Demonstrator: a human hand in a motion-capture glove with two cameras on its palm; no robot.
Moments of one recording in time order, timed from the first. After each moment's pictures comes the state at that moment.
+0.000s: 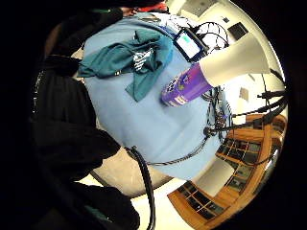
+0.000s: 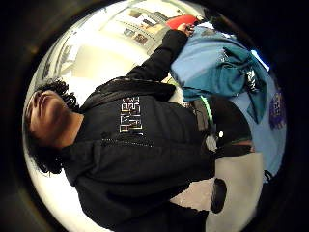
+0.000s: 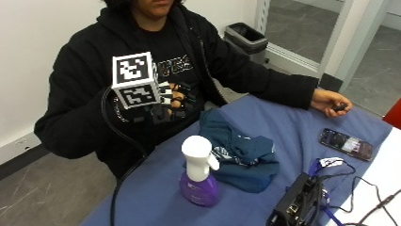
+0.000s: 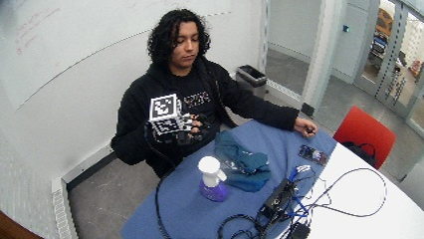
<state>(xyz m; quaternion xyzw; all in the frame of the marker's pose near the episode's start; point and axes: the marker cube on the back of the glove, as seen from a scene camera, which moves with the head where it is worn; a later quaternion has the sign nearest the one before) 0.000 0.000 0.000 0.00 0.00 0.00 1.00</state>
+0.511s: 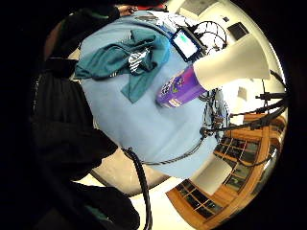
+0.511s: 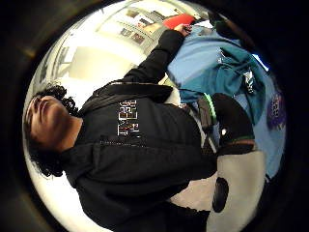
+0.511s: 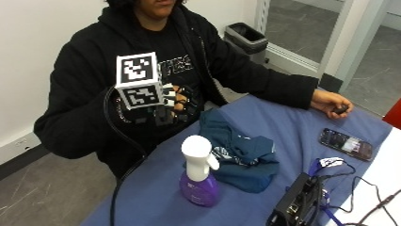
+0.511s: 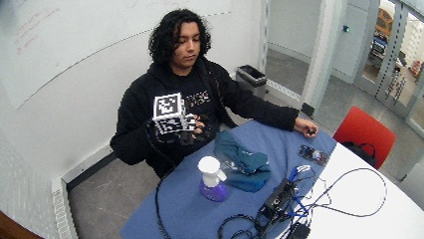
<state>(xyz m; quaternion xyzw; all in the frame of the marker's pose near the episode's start) 0.010 -0.007 -0.005 -0.01 0.01 0.01 1.00</state>
